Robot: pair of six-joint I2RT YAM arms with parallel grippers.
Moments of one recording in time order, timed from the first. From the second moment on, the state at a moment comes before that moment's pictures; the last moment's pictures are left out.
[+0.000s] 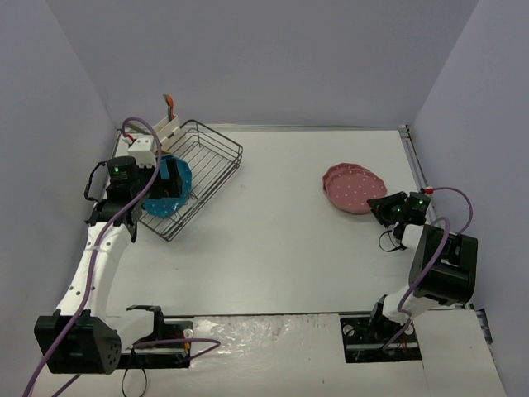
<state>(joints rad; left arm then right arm) -0.02 1.11 1.02 -0.38 0.16 -0.07 -0.34 1.55 0.51 0.43 -0.36 0.93</state>
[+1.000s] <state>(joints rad) -0.42 1.18 1.03 -0.18 0.29 -0.66 -0.11 1.33 0.58 0.46 -0.55 1.07</state>
